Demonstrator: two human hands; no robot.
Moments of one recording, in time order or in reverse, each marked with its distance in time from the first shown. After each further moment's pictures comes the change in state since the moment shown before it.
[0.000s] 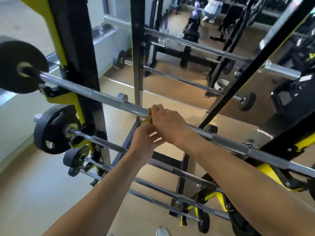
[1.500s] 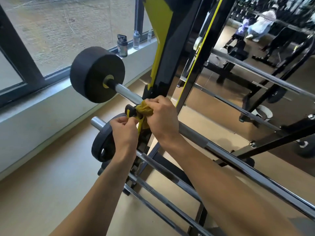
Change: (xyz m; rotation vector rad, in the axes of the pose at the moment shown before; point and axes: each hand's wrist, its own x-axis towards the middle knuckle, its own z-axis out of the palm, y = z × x) left_hand 0.056 0.169 -0.198 0.156 0.707 0.292; right_hand 0.215 -0.191 0.003 0.586 0.567 -0.026
